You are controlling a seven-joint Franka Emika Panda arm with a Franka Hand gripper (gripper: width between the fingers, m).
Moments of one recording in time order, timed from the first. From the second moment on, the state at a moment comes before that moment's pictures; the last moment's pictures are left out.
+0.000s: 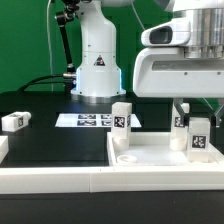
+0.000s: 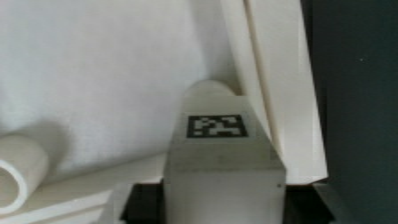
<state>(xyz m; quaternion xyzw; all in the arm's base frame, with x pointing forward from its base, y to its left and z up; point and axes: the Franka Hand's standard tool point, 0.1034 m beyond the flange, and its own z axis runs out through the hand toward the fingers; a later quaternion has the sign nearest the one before) 0.627 0.114 0.084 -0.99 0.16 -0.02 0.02</state>
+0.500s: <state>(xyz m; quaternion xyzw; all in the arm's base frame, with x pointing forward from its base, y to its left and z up) 0.626 0.115 0.084 -0.92 0.38 -0.02 0.03</state>
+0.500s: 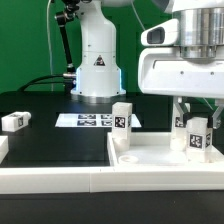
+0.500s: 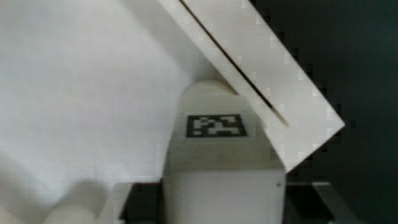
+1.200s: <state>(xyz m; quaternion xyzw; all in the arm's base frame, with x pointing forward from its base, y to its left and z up) 0.626 0.121 0.084 -0.78 0.62 -0.01 0.05</state>
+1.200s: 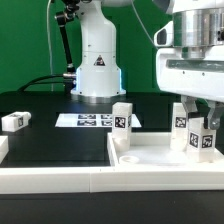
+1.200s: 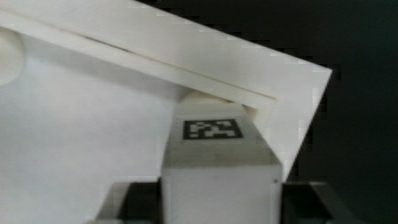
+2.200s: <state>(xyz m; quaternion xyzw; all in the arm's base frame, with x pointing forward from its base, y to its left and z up) 0.626 0.119 0.083 -0.66 0.75 0.01 0.06</state>
